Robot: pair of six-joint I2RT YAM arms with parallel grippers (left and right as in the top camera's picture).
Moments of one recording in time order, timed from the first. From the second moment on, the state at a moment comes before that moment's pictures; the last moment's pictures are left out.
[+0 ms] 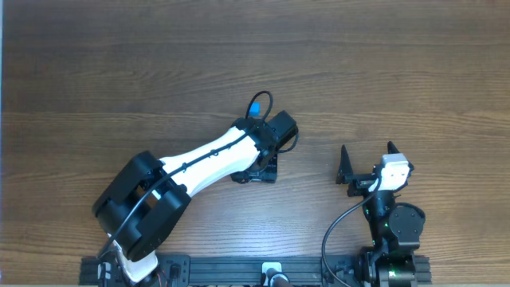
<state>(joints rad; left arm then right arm) -0.83 1.91 1.24 -0.89 0.01 -0.79 -0.01 0.01 0.01 -0.06 -0.10 0.03</state>
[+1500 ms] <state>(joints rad) -0.80 1.84 1.39 -1.09 -0.01 -0.79 -0.01 0.01 0.01 -0.06 -0.10 0.03</state>
